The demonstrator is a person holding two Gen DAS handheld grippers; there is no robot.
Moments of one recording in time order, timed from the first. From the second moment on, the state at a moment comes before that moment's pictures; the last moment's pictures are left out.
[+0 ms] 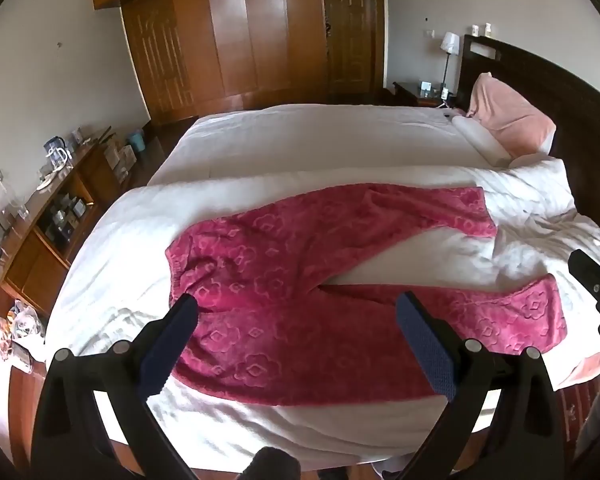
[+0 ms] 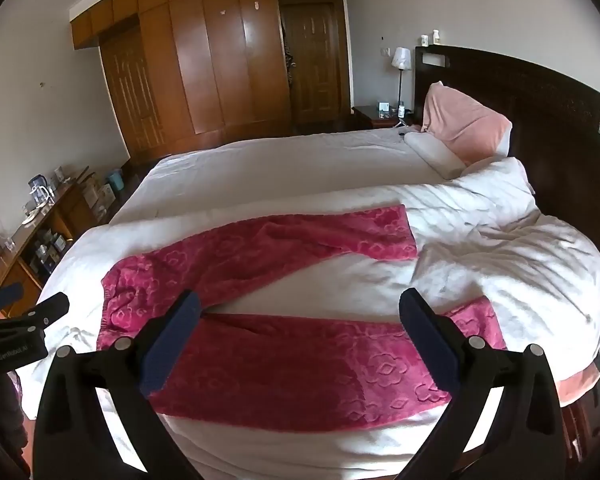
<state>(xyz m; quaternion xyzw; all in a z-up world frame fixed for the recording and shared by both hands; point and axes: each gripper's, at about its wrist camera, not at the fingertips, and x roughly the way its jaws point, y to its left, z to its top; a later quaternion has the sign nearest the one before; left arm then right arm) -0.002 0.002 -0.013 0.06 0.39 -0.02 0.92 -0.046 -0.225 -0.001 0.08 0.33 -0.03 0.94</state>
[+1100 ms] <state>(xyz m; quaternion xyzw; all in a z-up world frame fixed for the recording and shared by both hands) -0.012 0.036 -0.026 0.03 0.42 -0.01 0.91 -0.049 -0.219 -0.011 0.09 0.35 -0.03 0.93</state>
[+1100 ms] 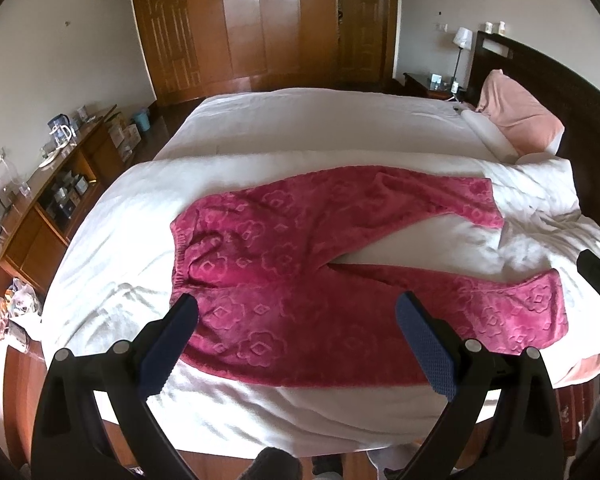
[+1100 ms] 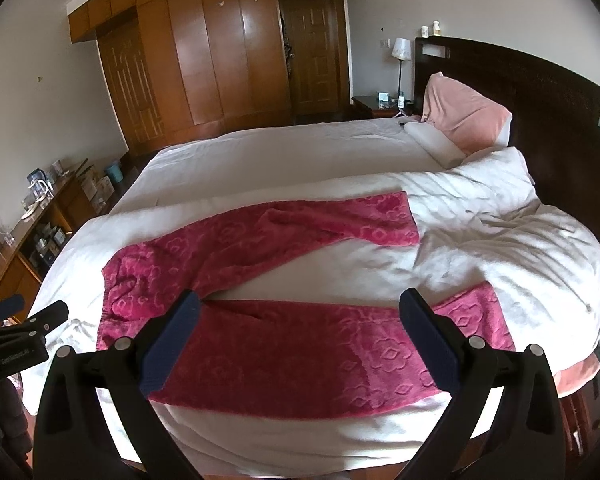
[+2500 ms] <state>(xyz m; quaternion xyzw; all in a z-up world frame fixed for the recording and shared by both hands) 0.018 -0.089 -0.064 0.02 0.44 0.07 0.89 -0.008 -0.401 -0.077 0.13 0.40 0.01 0.91</state>
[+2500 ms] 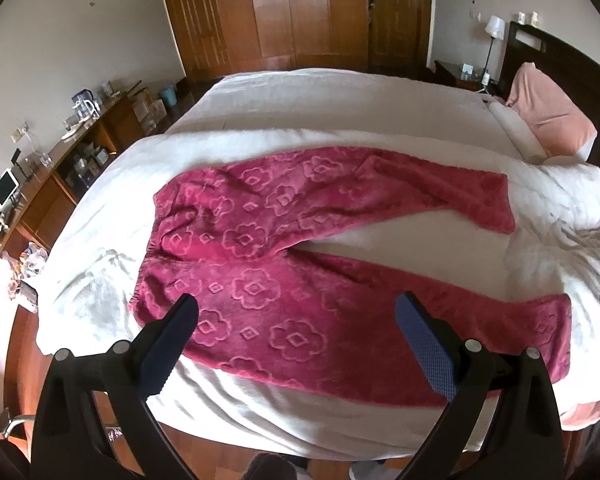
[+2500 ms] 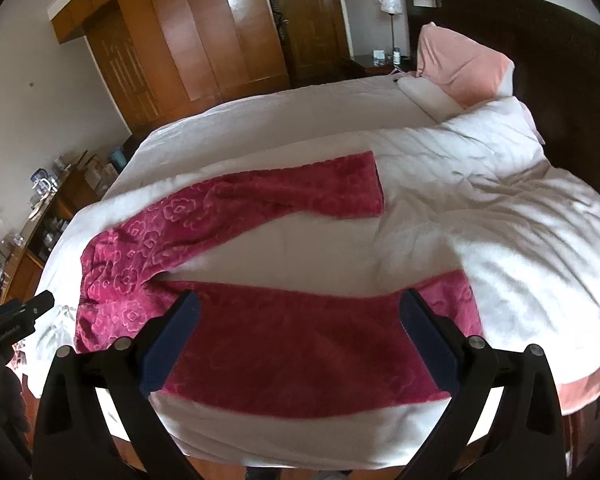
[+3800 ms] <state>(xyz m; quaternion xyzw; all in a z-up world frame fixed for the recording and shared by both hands) 0.040 -0.162 -0.192 0.06 0.56 0.03 0.83 0.075 -0.594 -0.301 0.15 0.53 -0.09 0.83</state>
